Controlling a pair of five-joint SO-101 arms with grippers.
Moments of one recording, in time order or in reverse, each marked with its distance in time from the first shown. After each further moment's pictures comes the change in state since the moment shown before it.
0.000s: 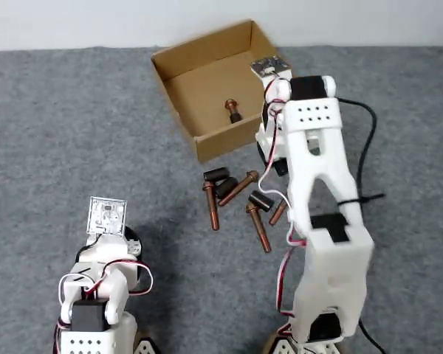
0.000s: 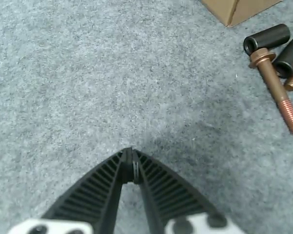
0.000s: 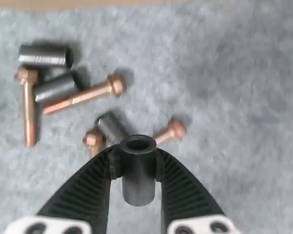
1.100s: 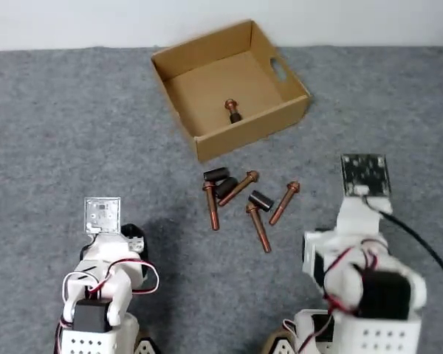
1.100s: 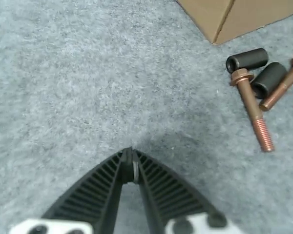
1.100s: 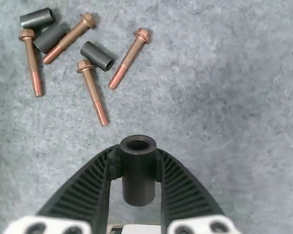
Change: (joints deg) left arm 3.2 0.1 0.0 -1.2 9.0; right arm 9.2 -94.2 72.7 -2.9 -14.7
